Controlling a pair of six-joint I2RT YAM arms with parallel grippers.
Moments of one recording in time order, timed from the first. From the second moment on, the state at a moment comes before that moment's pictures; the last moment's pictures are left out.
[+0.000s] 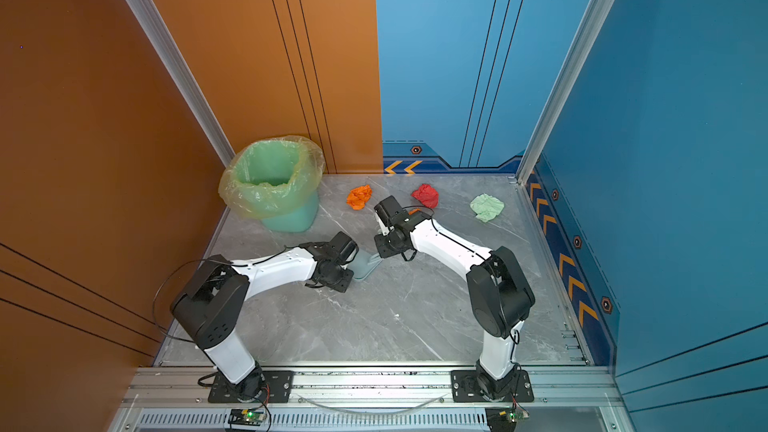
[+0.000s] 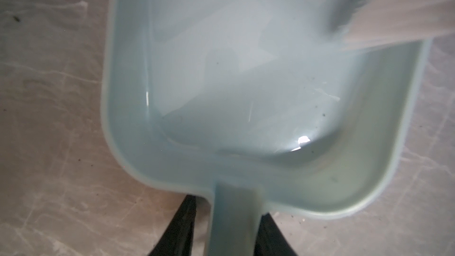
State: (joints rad) left arm -0.66 1.72 0.99 -0.57 -0.11 -0.26; right arm 0.64 1.81 1.42 -0.70 -0.03 0.24
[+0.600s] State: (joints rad) left arm -0.66 1.68 0.88 -0.35 -0.12 -0.27; right arm 0.64 1.82 1.42 -0.70 -0.03 0.24
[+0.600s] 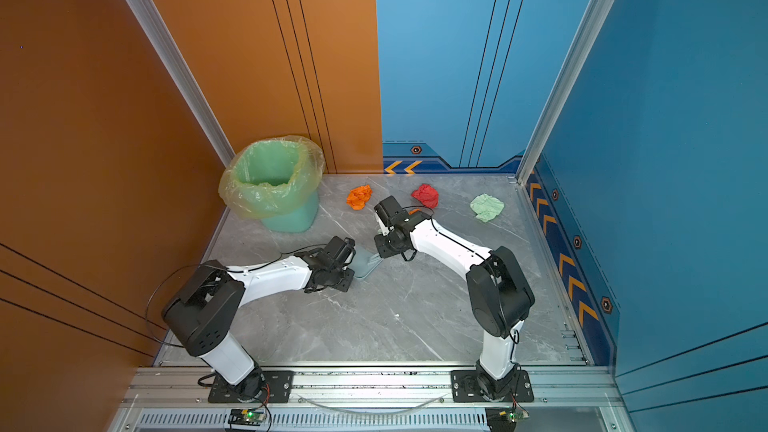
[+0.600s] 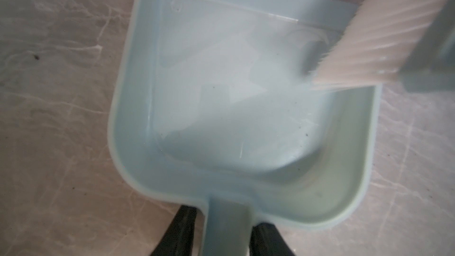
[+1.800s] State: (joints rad) left arm -0.67 1.64 0.76 -0.12 -0.15 -0.30; right arm 0.64 1.82 1.42 -0.70 -0.03 0.25
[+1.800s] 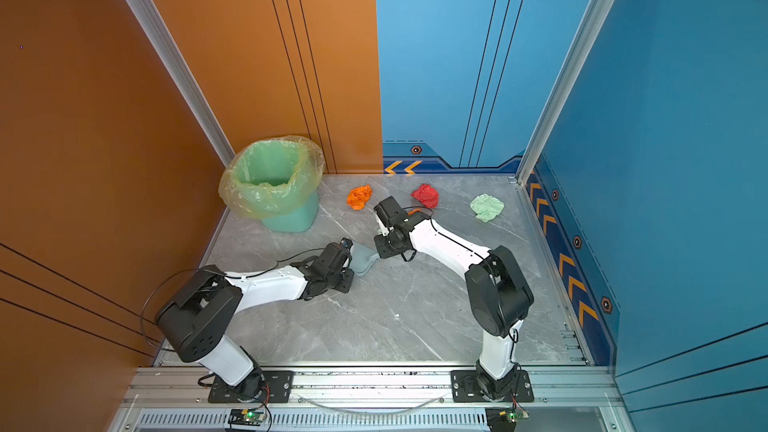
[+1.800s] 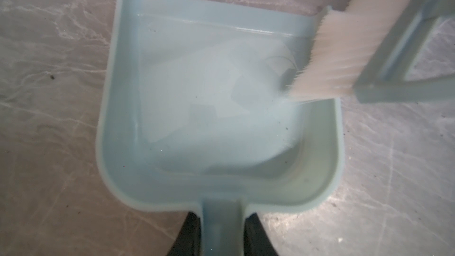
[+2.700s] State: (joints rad) left arm -0.68 1.57 0.73 -0.22 -0.13 -0.27; right arm 0.56 1.82 1.64 -0.74 -0.13 0.25
